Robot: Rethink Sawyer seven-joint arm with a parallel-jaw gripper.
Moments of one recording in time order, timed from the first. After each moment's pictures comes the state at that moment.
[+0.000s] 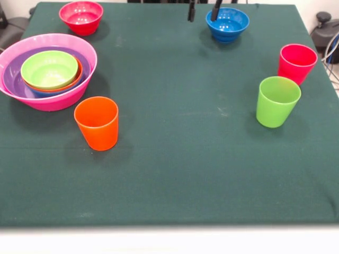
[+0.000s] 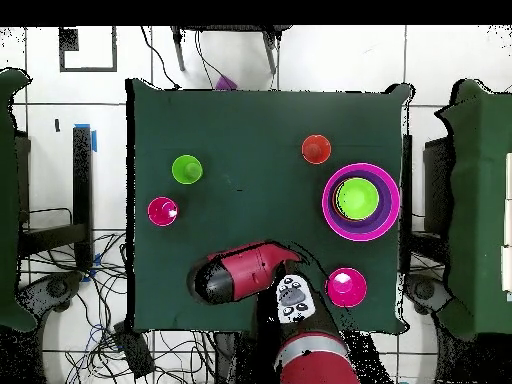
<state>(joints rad) -0.19 -0.65 0.09 1.95 -0.48 0.35 1.93</state>
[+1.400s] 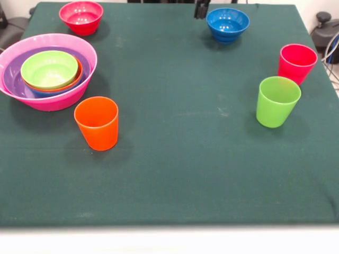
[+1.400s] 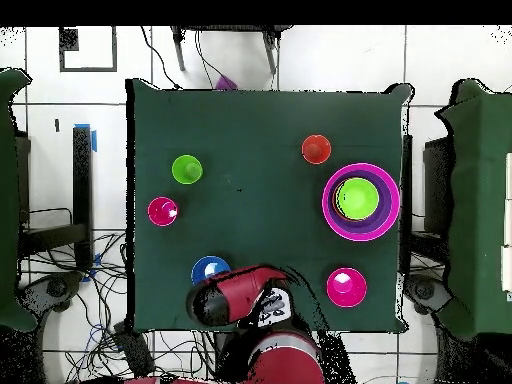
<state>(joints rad) -0.09 -0.57 -0.04 2.01 -0.45 0.20 1.94</state>
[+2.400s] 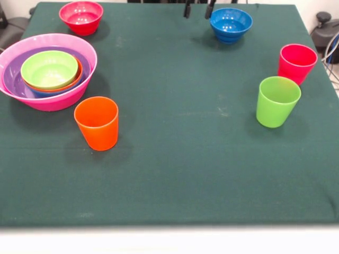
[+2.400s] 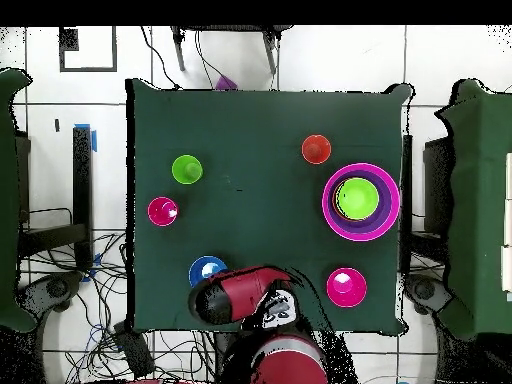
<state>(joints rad) -0.10 -0.57 -0.05 2.01 -0.42 0.20 1.94</state>
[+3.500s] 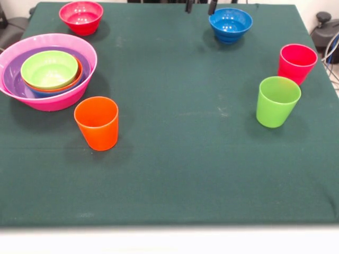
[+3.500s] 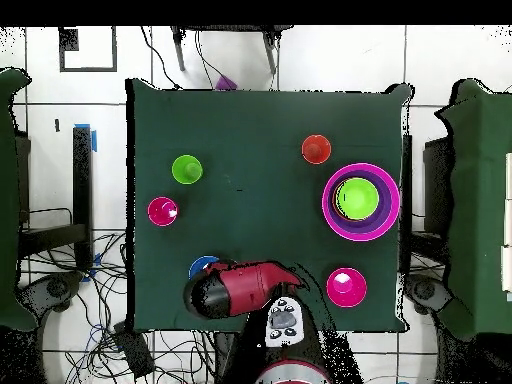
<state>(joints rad) -0.10 -0.67 -0.04 2.01 -0.35 0.24 1.94</state>
